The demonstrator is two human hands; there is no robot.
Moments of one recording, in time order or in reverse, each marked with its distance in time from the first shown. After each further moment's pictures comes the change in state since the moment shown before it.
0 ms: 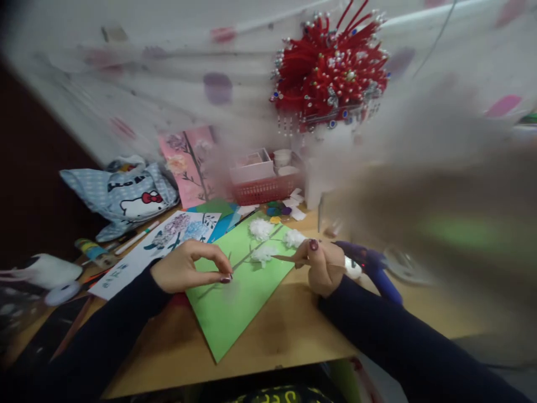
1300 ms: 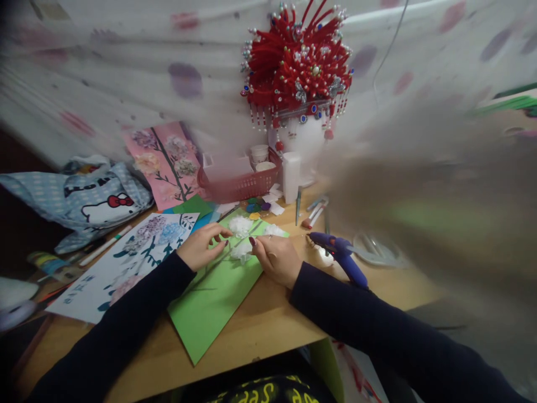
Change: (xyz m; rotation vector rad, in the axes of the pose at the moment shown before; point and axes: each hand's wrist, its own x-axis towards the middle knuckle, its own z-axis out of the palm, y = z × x) left_hand 0.062 -0.048 0.037 0.475 0.215 -0.006; right_hand 0.006 0.006 0.020 -0.234 -0.257 -0.224
